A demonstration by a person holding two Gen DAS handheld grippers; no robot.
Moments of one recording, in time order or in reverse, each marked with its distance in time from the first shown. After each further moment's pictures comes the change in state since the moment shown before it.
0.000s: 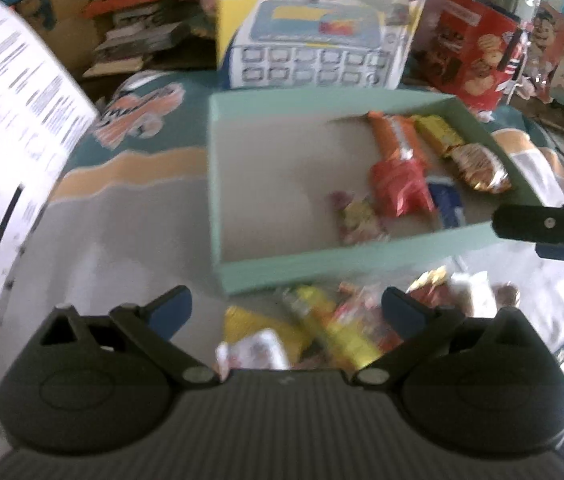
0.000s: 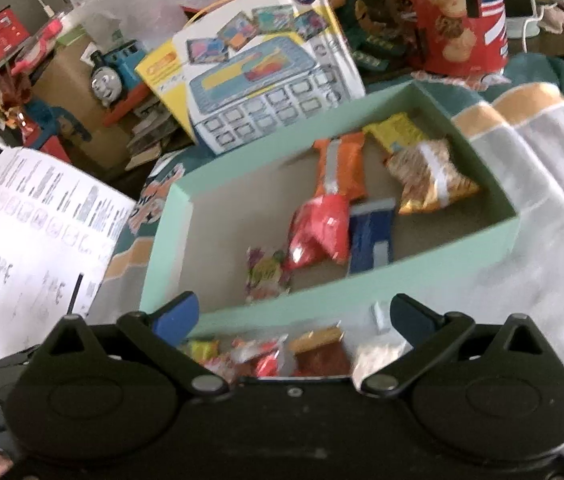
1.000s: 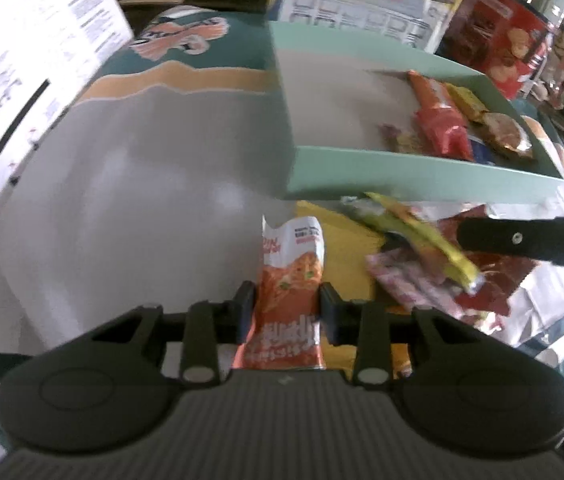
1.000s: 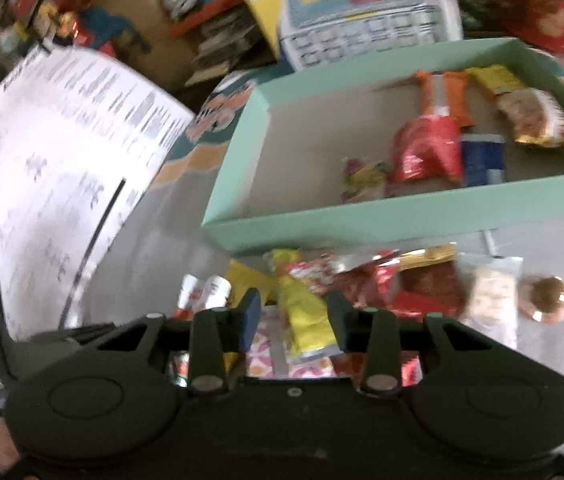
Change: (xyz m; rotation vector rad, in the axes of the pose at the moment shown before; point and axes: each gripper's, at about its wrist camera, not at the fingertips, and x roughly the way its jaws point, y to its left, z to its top) left arm 0.013 0.061 -0.069 -0.125 0.061 -0.060; right arm 0.038 0.074 -0.048 -0.205 0.150 0.065
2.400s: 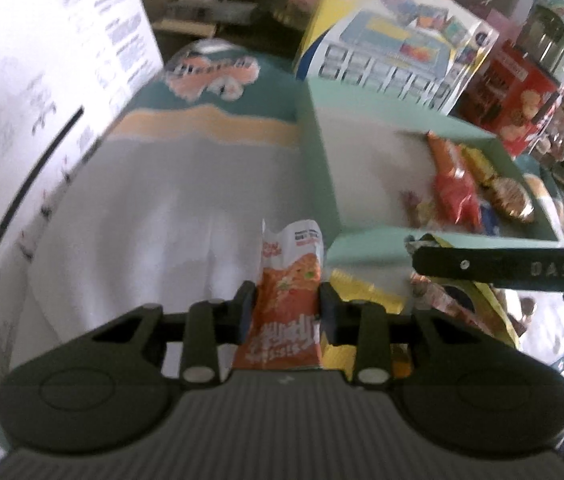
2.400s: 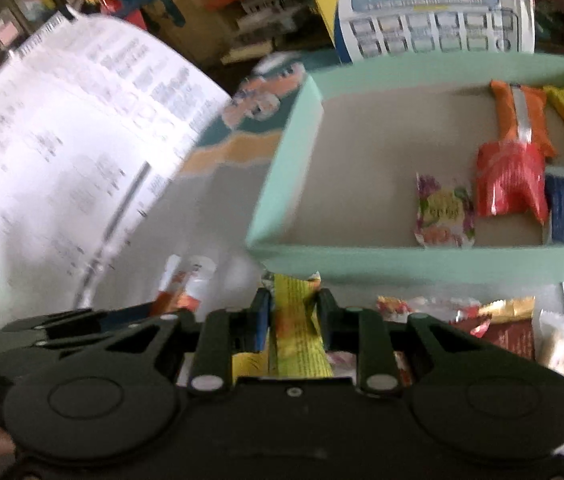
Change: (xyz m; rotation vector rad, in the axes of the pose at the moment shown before) left arm -0.025 0.036 0.037 -0.068 -0.095 -0.026; right arm 0.030 0.033 0.044 -0.053 0.002 0.095
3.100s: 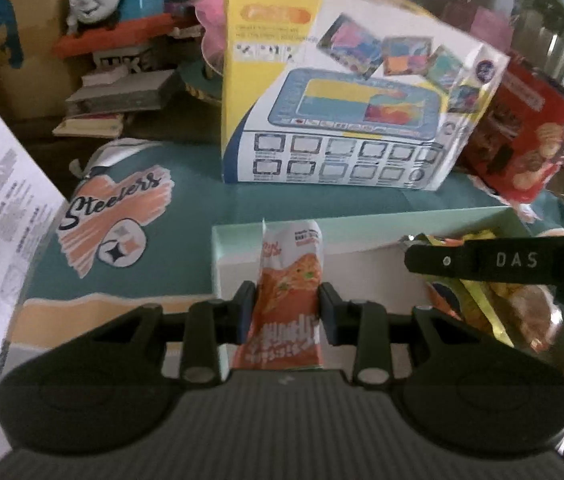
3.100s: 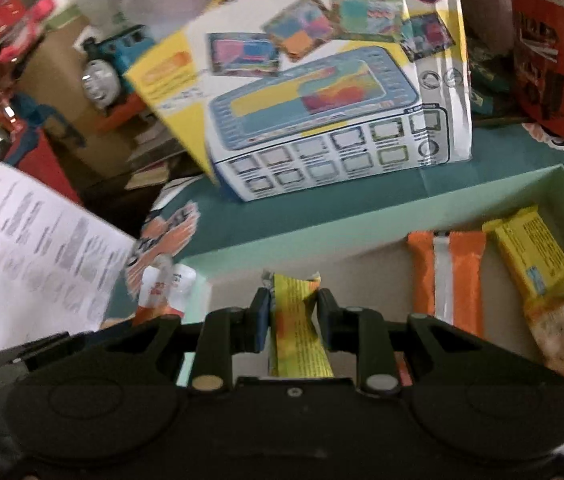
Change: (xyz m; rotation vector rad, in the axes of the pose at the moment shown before) left arm 0.127 -0.094 0.165 0.152 -0.050 0.029; right arm 0.050 -0.115 0.152 0.174 -0.131 -0.148
